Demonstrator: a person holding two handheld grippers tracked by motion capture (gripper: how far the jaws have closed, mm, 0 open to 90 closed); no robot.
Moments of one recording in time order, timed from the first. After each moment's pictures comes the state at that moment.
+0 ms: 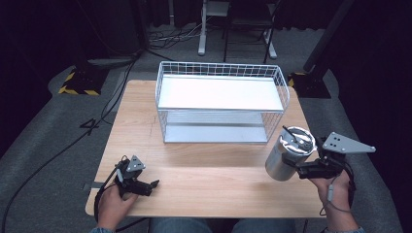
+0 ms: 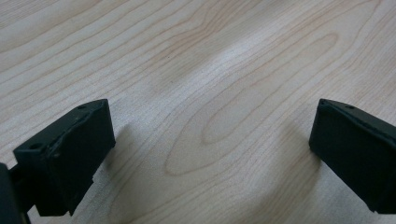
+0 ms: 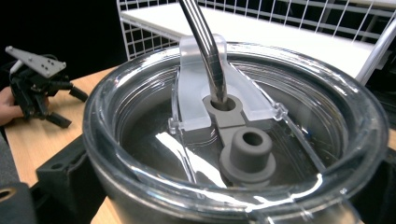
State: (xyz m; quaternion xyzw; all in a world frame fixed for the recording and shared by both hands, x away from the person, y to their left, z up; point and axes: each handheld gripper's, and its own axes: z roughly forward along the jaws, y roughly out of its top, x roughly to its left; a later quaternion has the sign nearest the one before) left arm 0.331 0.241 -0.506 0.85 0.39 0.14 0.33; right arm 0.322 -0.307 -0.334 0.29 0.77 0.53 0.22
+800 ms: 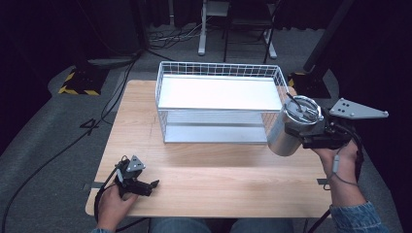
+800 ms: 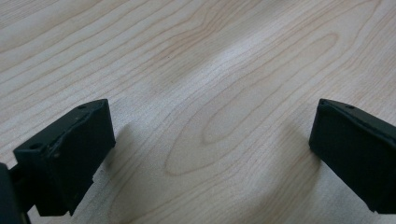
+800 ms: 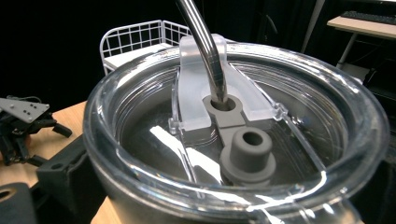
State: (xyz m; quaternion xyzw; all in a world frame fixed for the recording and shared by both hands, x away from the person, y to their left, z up) left arm 0.331 0.241 -0.506 0.85 0.39 0.14 0.33; right arm 0.358 -0.295 -0.263 0.29 0.76 0.53 0.24
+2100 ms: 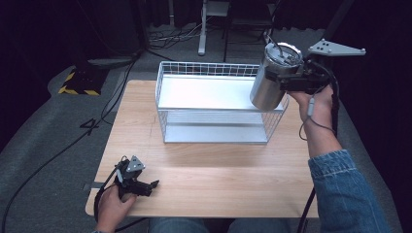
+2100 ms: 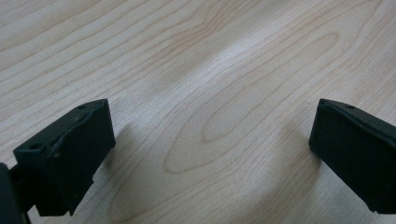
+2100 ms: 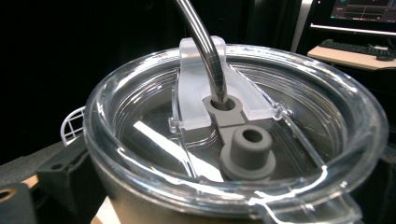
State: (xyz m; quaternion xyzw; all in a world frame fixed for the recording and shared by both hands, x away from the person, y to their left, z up) left arm 0.330 0.241 -0.507 0.85 0.40 0.14 0.33; right arm 0.444 -0.236 -0.191 0.31 0.73 0.55 0.26
